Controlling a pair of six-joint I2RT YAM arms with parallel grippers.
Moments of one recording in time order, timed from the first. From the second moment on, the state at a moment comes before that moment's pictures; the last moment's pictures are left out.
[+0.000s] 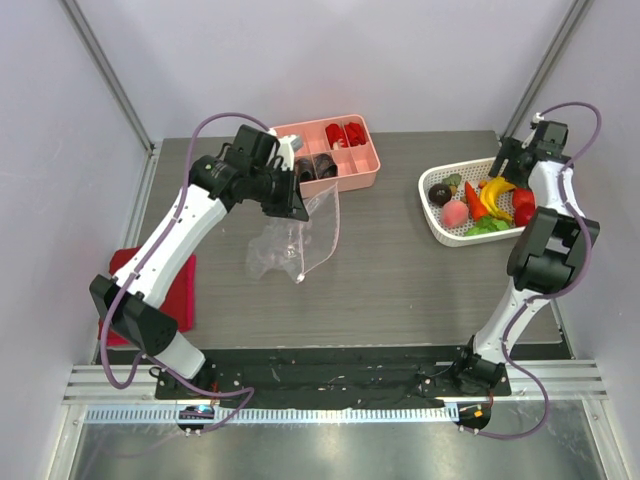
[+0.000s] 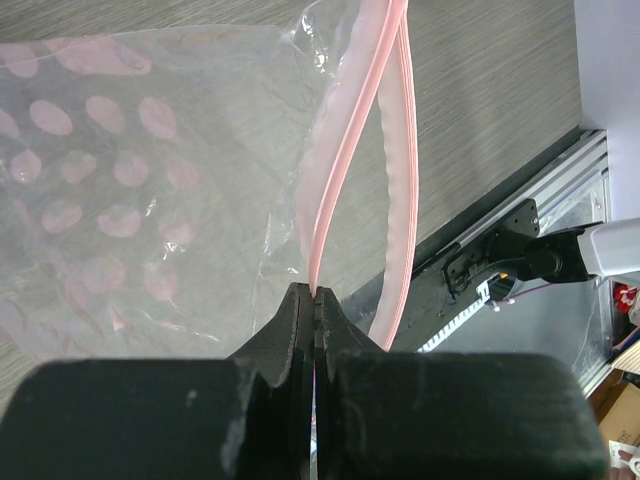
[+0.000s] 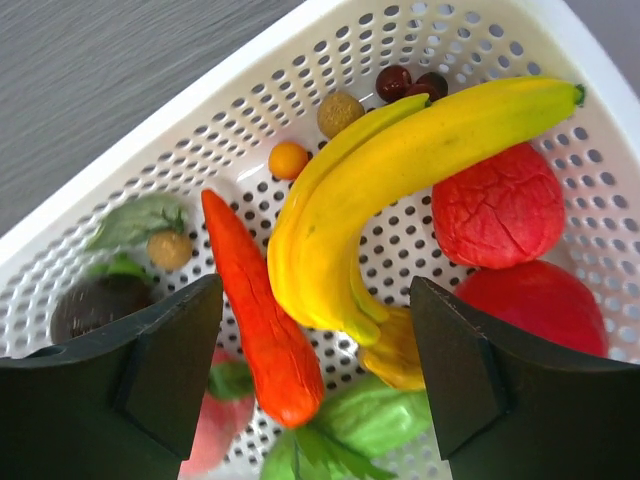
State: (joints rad) left arm -0.53 1.57 1.72 -1.00 0.36 -0.38; right arm -0.37 1.96 1.67 -0.49 -0.11 0.08
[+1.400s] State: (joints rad) left arm -0.48 1.60 1.70 -0.99 0.43 -0.41; right arm -0.35 1.88 1.64 -0.40 -0.07 0.37
